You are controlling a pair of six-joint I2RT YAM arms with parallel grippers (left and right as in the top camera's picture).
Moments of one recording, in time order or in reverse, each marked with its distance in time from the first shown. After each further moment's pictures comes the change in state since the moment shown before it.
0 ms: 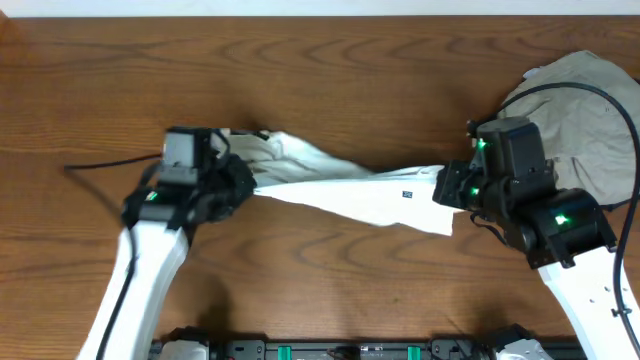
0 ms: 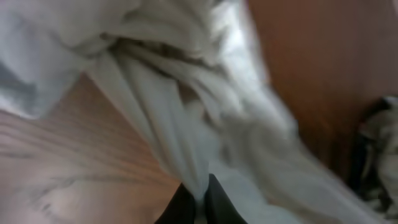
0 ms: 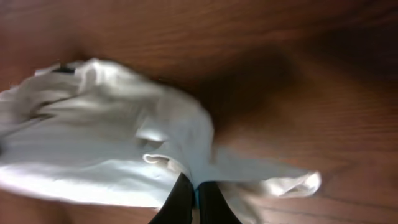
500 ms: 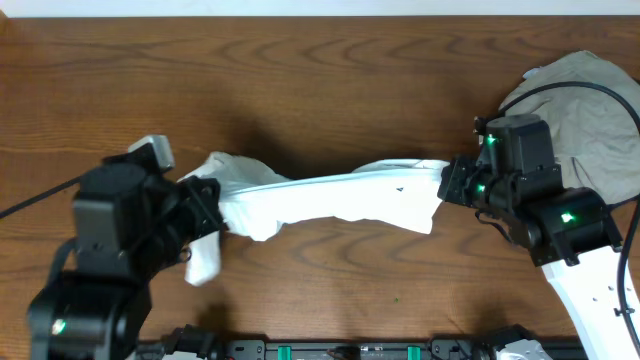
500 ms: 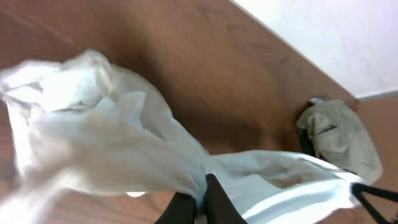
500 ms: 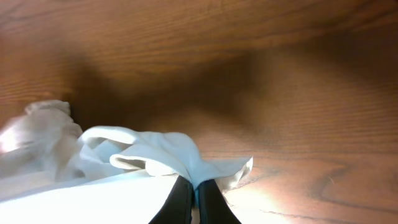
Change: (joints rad) left arm -0.002 -0.335 0.332 -0.365 -0.084 0.139; right arm -0.042 0.000 0.008 0.004 -0.030 -0.018
